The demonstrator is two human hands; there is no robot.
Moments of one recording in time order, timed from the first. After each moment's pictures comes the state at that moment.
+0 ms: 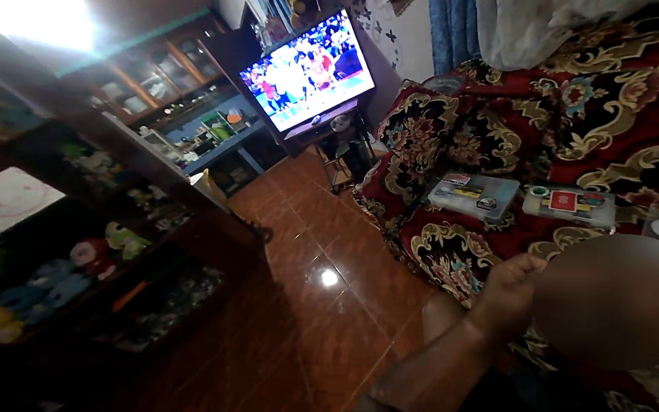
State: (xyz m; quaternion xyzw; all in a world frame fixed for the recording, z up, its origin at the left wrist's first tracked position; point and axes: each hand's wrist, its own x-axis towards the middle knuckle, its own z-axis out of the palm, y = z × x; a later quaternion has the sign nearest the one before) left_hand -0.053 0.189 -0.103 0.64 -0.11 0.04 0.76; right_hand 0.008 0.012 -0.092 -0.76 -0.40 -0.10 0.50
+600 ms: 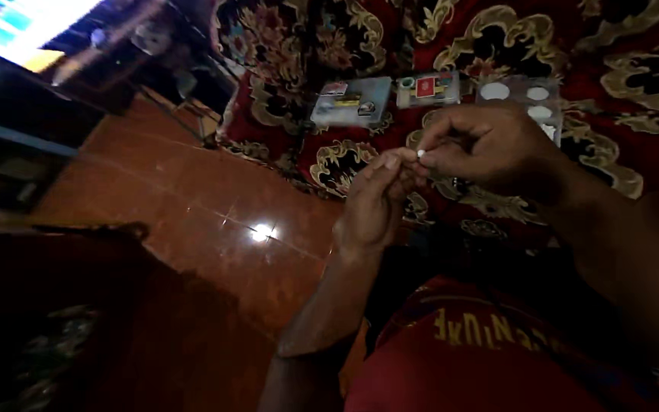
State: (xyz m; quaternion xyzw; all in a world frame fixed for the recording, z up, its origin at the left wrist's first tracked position) left_hand -0.070 0.190 -0.087 0.54 -0.11 0.00 0.83; right_hand 0.015 0.002 -0.059 -0.66 -0.45 0.00 0.61
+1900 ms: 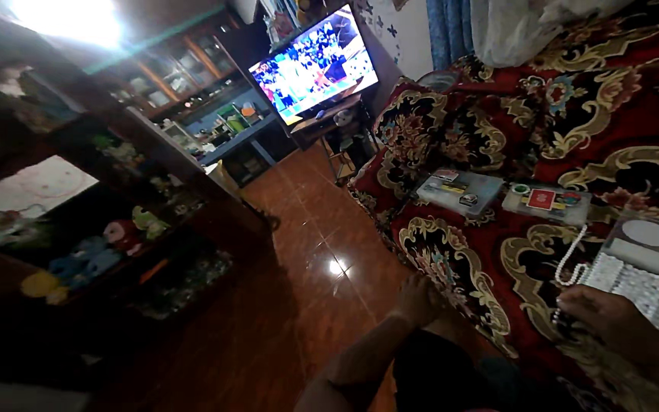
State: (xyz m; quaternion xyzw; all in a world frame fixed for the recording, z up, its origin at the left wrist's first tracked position) left_hand -0.080 0.284 -0.265 0.97 0.21 -0.10 0.12; right_hand 0.072 -0.062 -0.254 -0.75 -0.25 0.14 0.60
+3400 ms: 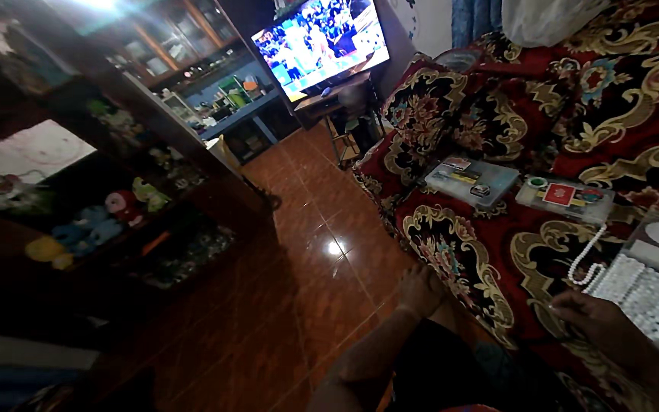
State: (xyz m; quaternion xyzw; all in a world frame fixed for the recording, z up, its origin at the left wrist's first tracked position) left_hand -0.082 0.289 -0.283 0.95 0.27 -0.05 0.14; right_hand 0.063 -0.035 -0.275 -0.72 -0.24 0.22 0.61
